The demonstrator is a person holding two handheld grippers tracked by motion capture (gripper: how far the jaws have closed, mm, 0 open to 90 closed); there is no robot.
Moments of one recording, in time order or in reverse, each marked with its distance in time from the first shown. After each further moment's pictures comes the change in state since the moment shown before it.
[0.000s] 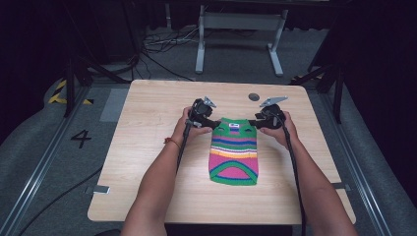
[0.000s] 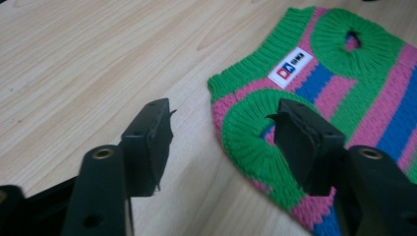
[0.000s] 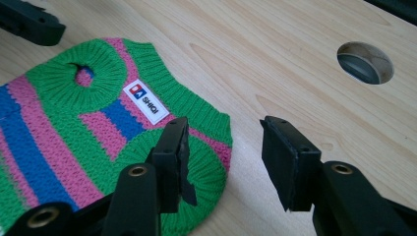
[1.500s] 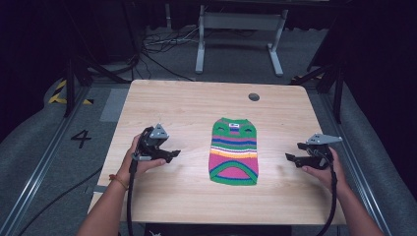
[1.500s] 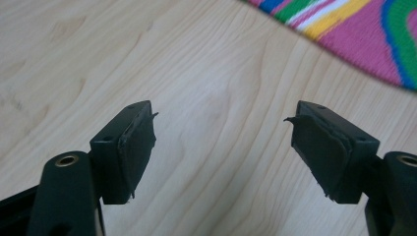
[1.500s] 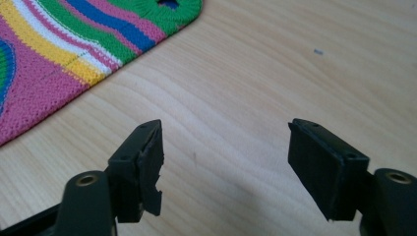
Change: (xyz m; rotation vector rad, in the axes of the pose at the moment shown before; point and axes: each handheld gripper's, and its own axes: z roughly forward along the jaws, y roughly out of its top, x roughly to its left) left arm -0.013 -0.123 -0.144 -0.008 0.025 0.044; right arm 0.012 -0.132 -0.122 -0.042 -0.071 0.084
